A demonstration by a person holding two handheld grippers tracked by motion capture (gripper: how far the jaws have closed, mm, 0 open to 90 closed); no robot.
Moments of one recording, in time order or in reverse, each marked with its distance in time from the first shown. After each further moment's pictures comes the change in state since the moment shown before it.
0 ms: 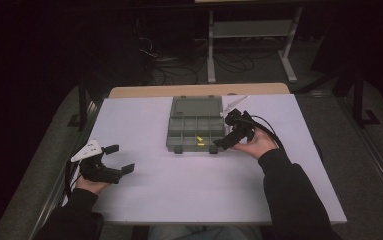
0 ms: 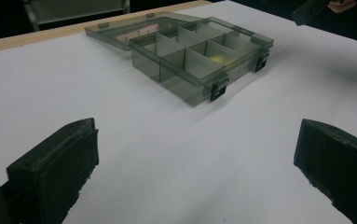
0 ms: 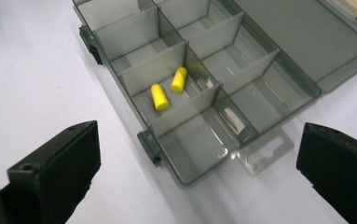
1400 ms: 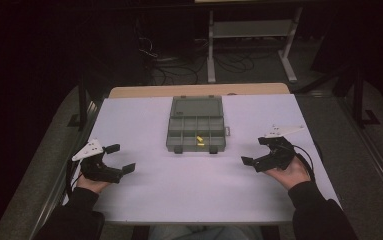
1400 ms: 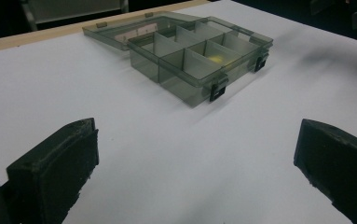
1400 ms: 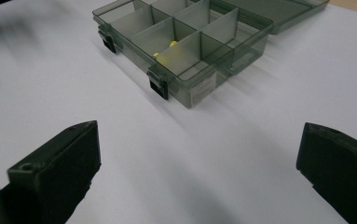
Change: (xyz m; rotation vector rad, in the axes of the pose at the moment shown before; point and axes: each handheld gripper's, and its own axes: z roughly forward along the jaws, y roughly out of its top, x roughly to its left) left arm 0.001 0.001 0.003 0.006 -0.005 0.004; right arm 0.010 -0.114 -0.054 -0.274 -0.008 0.193
